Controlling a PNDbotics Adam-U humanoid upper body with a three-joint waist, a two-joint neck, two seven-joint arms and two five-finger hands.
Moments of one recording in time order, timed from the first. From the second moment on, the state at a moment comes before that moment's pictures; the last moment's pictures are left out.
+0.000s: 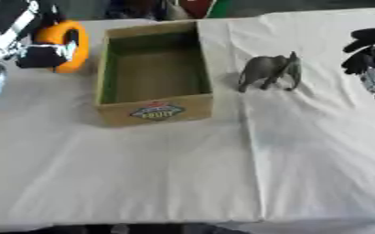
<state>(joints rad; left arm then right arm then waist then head) -0.77 0.52 -0.21 -1.46 -0.63 0.13 -0.24 -0.25 -0.60 -0.02 -1.76 -0.12 -0.17 0.20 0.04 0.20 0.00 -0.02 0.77</state>
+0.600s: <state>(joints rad) -0.88 0.29 -0.22 -1.10 -0.75 0.04 -0.14 -0.27 -0.58 0.00 -1.75 -0.13 -0.17 0.23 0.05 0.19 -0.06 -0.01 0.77</state>
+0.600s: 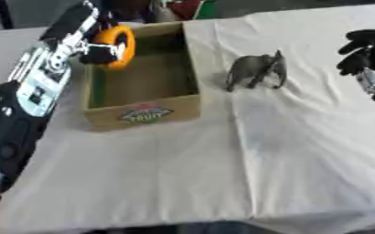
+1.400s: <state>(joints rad) -0.77 0.34 -0.17 -1.37 -0.56 0.01 -0.08 -0.27 -0.58 0.00 -1.75 -0.13 -0.16 0.23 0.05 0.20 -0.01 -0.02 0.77</state>
